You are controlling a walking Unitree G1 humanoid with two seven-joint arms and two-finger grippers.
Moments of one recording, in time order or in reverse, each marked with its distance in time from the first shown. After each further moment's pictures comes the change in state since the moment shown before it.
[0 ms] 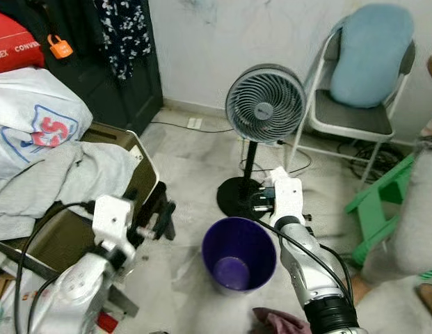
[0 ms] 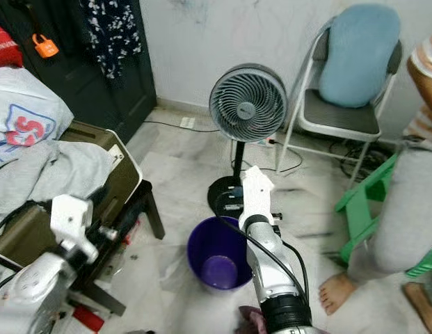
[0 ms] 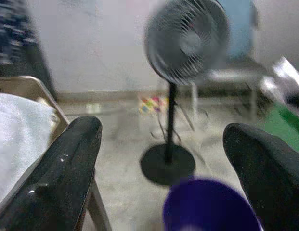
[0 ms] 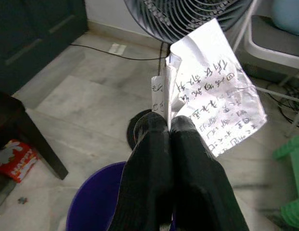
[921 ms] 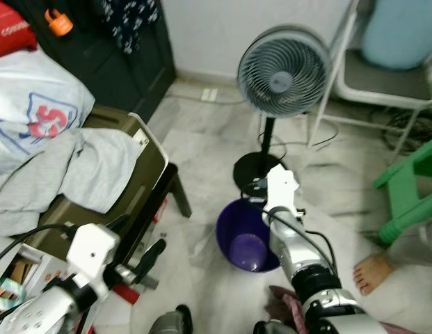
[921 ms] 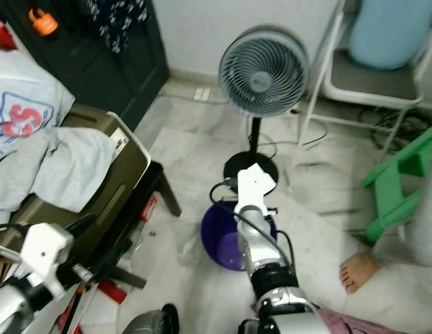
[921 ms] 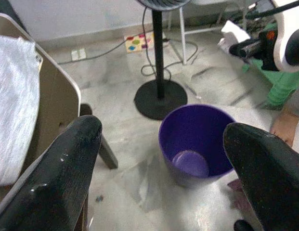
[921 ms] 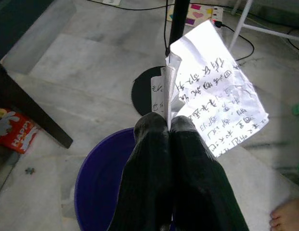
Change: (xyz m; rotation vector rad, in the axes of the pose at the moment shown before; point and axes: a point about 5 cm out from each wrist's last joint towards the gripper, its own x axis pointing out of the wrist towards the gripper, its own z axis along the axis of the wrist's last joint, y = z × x) left arm -0.055 -0.004 0.013 0.052 0.114 -0.090; right arm 0.031 0.010 0.001 -0.003 0.072 -0.079
